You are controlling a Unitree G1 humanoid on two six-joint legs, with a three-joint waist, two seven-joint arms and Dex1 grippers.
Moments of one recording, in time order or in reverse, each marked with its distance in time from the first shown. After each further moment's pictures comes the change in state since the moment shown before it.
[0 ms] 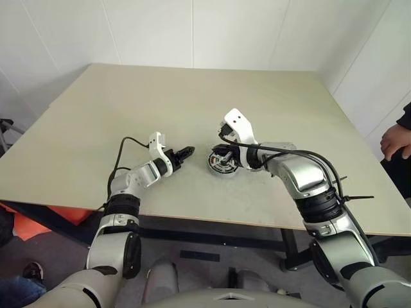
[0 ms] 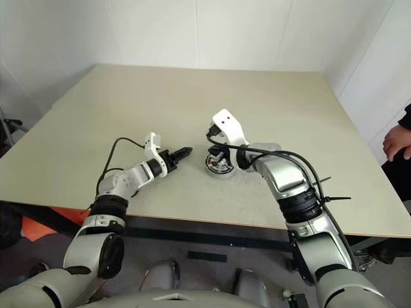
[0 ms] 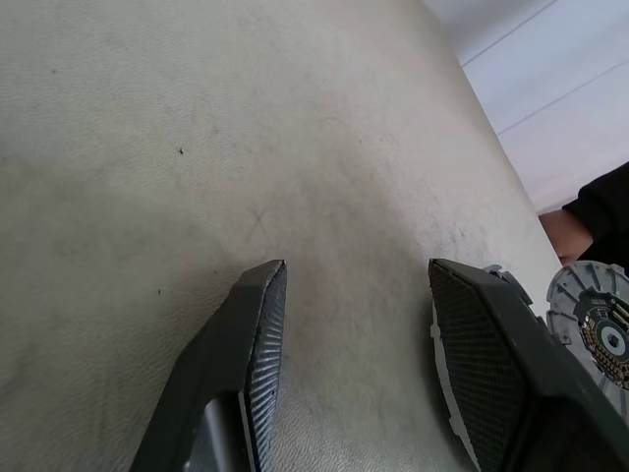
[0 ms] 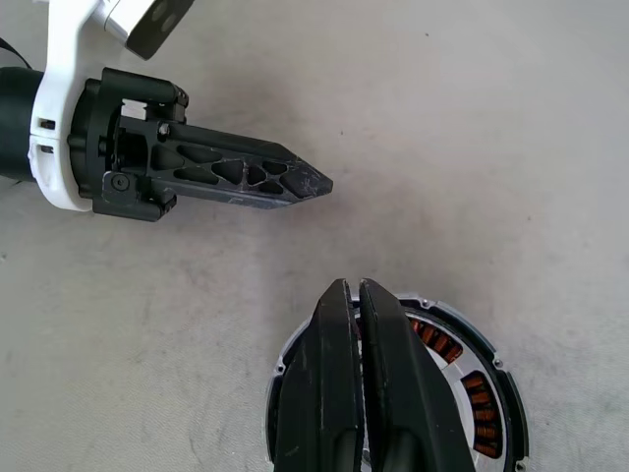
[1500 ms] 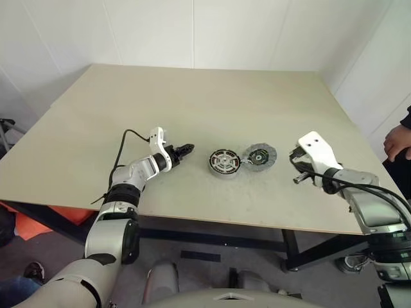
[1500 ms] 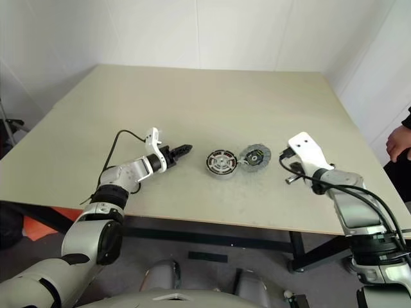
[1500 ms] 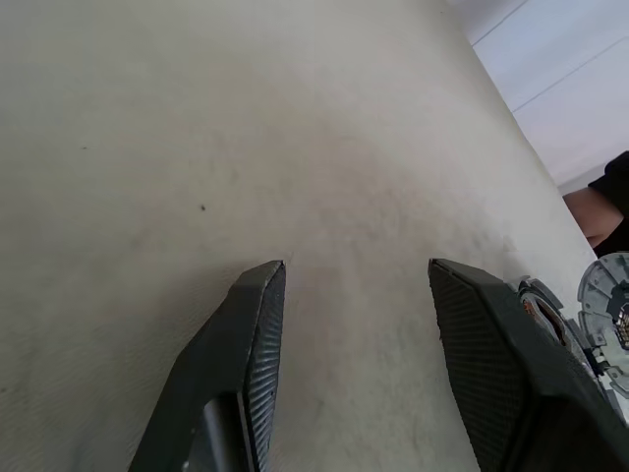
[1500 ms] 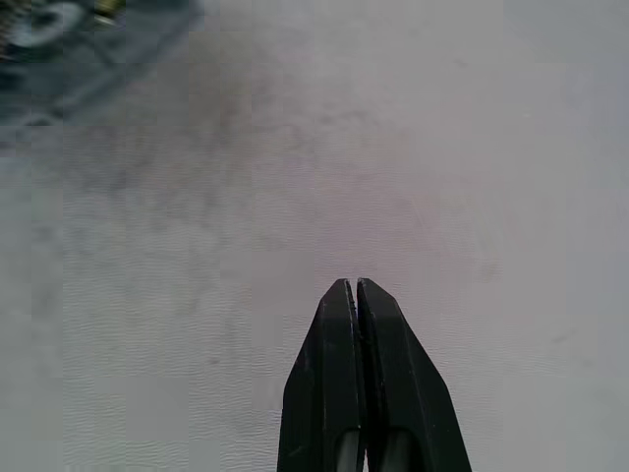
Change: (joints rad) left arm -0.110 0.031 -0.022 0.182 0.087 -0.093 -0.079; right arm 0.400 -0.354 -0.261 -0.116 -0.098 -0.106 -0.040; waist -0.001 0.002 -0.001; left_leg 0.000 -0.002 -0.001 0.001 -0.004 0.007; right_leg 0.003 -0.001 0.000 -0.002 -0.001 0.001
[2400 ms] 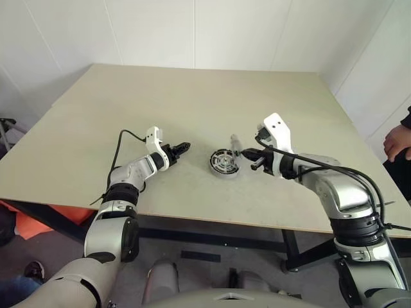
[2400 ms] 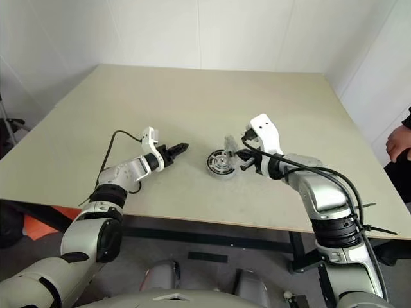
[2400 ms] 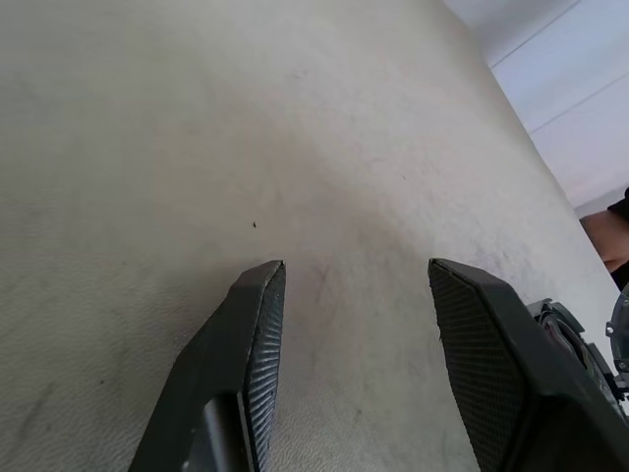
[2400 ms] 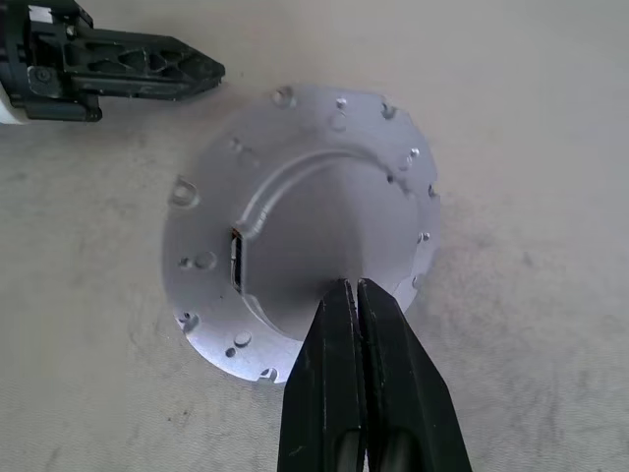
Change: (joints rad) left arm -0.001 0.010 0.044 0.015 0.008 -0.015 0.026; right arm -0.200 0.222 0.075 -0.035 0.199 0.165 0.013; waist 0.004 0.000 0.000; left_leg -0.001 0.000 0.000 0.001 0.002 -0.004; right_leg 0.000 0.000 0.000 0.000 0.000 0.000
